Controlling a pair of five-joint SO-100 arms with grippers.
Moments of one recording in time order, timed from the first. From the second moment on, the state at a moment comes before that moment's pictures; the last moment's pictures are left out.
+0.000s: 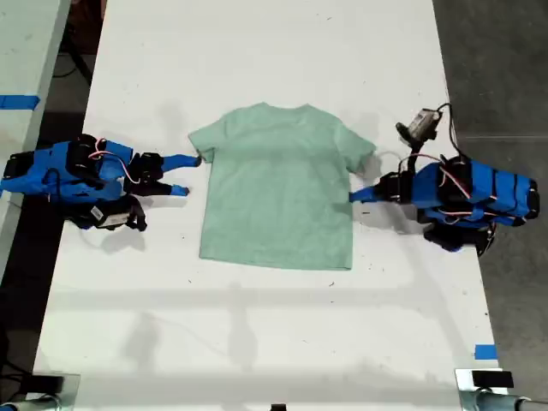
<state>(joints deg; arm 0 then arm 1) -10.3 204.8 186.2 58.6 -14.4 14.8 195.3 163.5 76.5 -14.9</state>
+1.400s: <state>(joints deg) -13.2 203.2 186.2 58.6 -13.1 46.2 117.4 105.5 72.0 -38.0</state>
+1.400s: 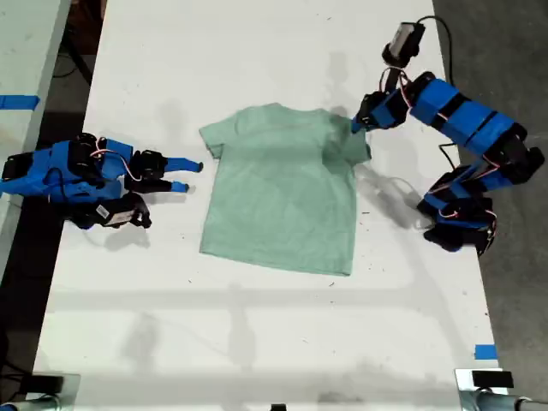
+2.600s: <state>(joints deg) -12.8 203.6 186.2 58.8 -6.5 22.1 155.1 134.1 80.0 -23.2</state>
